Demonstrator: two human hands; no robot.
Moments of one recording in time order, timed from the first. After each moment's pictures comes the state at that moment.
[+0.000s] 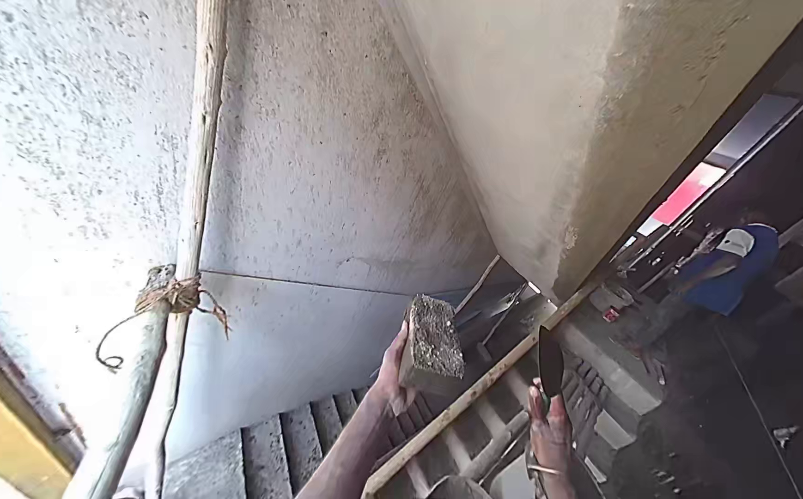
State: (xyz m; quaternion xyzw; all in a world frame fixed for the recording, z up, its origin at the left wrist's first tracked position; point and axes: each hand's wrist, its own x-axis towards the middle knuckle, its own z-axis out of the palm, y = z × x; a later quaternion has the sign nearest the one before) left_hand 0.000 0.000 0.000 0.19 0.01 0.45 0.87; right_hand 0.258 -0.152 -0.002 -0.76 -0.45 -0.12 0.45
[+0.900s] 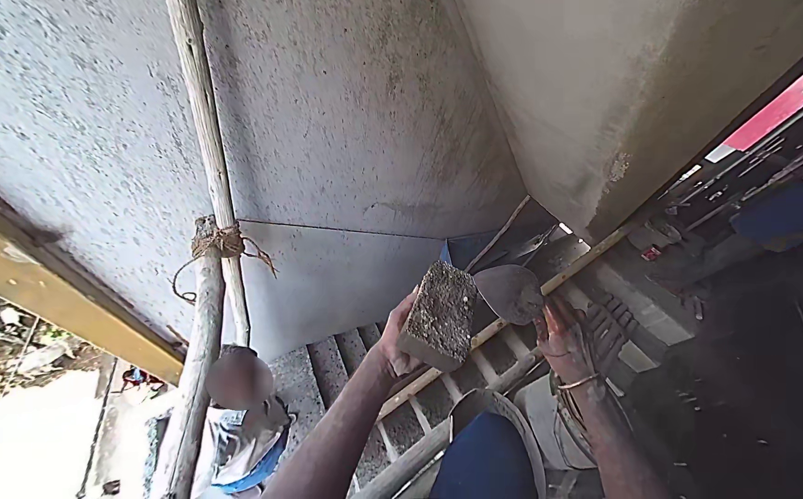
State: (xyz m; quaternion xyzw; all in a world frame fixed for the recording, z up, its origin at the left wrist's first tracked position) left_hand -0.045 -0.021 -0.025 0.18 -0.05 0.32 0.93; right_hand 0.245 -0.123 0.040 -0.68 -0.66 -0.28 0.16
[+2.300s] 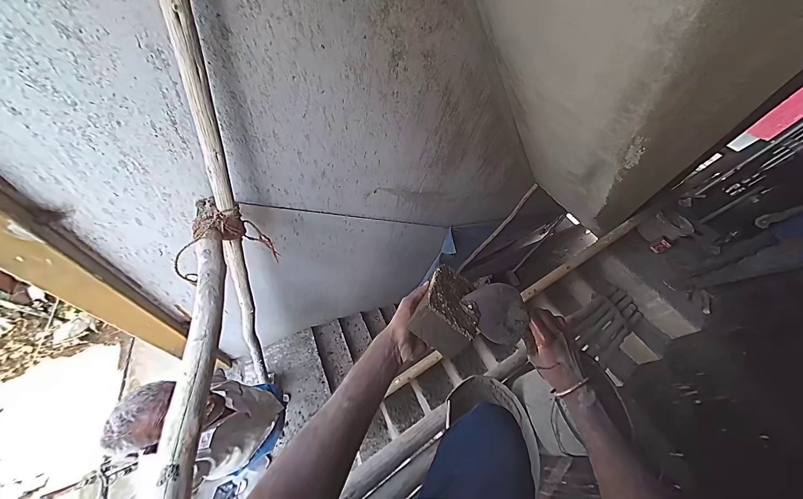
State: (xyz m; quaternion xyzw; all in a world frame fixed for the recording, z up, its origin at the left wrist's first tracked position) left_hand -0.019 -0.018 -0.037 0.16 0.12 0.27 0.94; right_hand 0.263 -0.136 -0.010 -0.64 -0.72 -0.20 0.17
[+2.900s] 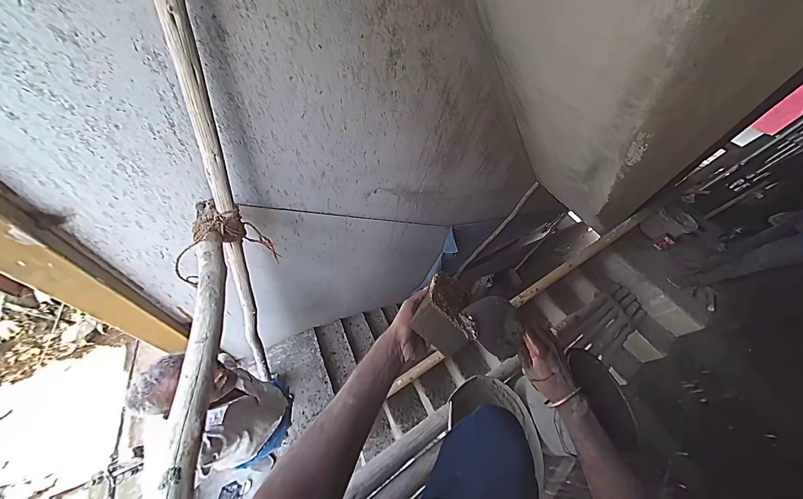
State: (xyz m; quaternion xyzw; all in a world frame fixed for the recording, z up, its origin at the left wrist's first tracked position) left_hand -0.009 -0.016 -0.044 0.13 0.23 0.27 0.93; right_hand 0.264 -0.147 -0.047 -0.65 -0.72 -0.13 0.21
